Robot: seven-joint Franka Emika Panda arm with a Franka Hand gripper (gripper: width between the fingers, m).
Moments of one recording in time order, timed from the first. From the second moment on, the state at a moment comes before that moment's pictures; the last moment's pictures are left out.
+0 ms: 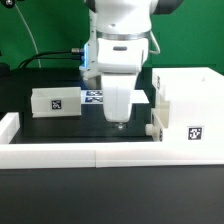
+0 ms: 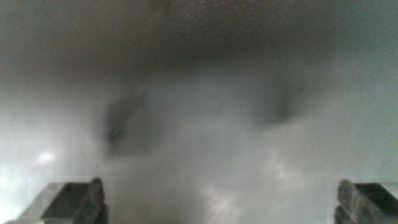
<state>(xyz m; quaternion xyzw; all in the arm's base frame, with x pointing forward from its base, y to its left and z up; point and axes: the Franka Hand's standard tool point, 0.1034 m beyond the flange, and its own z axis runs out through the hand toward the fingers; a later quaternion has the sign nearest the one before) 0.527 -0.009 0.022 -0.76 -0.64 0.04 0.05</state>
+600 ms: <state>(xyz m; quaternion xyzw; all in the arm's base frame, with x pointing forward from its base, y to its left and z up) 0.469 -0.056 0.042 -0.79 -0.61 0.03 0.03</state>
